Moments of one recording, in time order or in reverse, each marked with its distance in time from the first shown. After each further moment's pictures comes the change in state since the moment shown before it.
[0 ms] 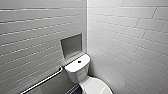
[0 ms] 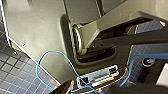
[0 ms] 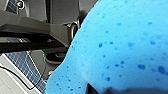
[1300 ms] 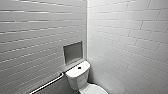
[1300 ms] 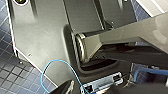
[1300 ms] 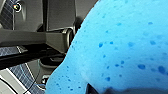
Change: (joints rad) left arm 0.017 0.001 -0.017 0.000 0.006 0.000; right arm -0.010 0.007 -0.018 0.000 -0.102 0.008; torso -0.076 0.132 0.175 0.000
